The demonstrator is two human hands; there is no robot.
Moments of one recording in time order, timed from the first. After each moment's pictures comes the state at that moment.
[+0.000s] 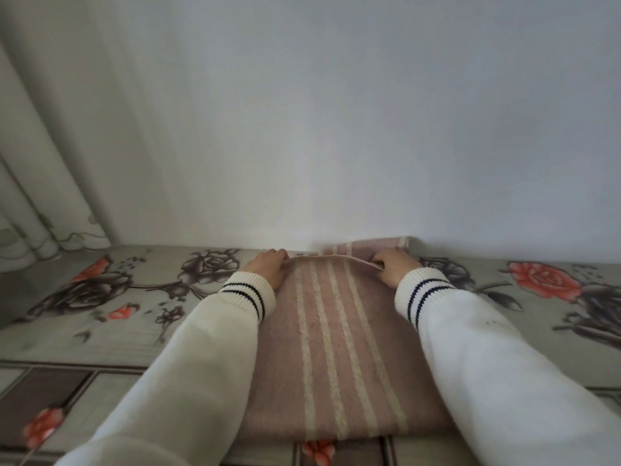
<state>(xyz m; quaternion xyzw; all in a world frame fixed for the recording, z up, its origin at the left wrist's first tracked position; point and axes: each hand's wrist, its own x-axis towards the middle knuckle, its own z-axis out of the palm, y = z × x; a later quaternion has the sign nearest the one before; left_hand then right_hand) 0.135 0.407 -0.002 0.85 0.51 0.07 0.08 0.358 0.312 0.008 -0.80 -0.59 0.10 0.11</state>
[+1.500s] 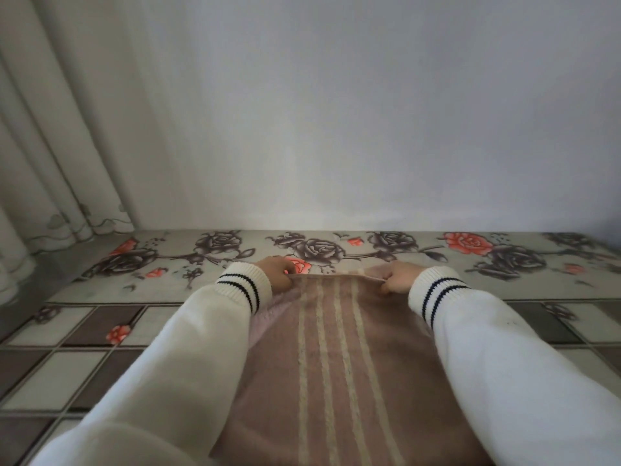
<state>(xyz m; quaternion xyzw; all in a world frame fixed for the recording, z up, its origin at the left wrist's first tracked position) 0.104 0.246 0.042 0.88 0.46 -0.02 0.14 0.332 0.144 0.036 -0.79 -0.55 0.25 0.07</state>
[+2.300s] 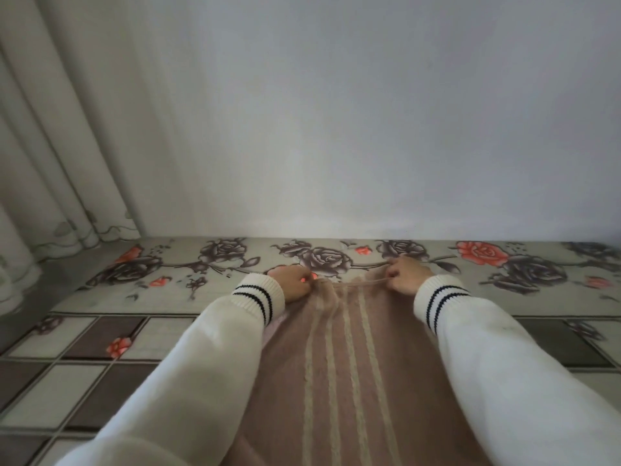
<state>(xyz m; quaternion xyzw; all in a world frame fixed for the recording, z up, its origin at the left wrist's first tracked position) 0.123 0.254 0.035 0.88 0.45 -0.02 0.14 0.349 0.179 0.021 -0.80 -0.58 0.11 0.06</state>
